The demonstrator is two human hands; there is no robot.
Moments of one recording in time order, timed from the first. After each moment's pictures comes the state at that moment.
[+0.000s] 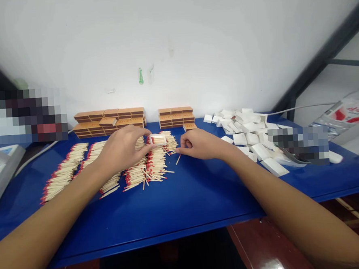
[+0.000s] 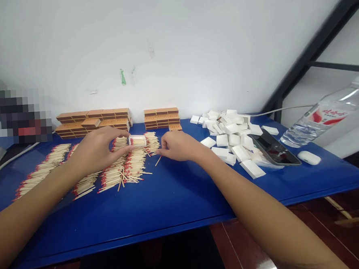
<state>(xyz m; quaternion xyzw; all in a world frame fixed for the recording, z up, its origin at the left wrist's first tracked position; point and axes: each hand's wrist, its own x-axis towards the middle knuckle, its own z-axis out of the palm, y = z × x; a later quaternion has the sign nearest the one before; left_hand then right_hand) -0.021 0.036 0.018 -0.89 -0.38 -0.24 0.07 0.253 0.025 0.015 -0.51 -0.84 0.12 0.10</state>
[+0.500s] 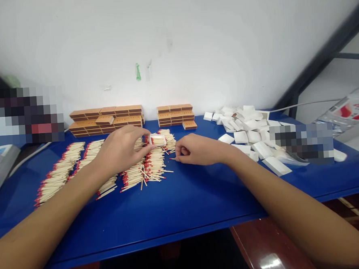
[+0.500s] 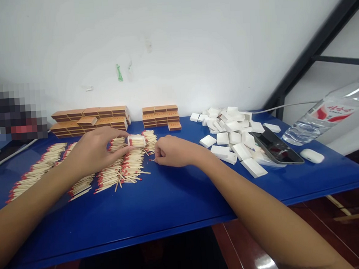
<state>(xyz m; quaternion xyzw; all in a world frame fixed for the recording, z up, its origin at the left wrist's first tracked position) -0.020 0.036 0.014 -0.89 -0.38 -0.23 0.08 0.249 0.016 0.014 -0.46 -0.86 0.22 0.07</state>
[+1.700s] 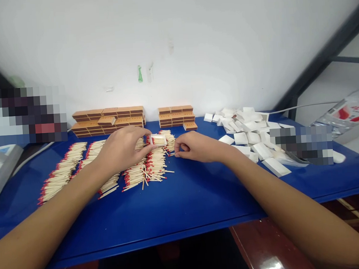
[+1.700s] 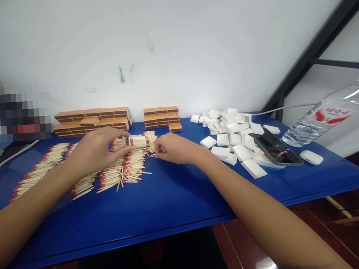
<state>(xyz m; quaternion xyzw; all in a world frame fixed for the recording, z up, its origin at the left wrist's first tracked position) -0.021 0.038 0.015 -0.89 -0.37 -0.23 0.09 0.248 0.023 0.011 -0.45 -0.87 0.19 0.10</state>
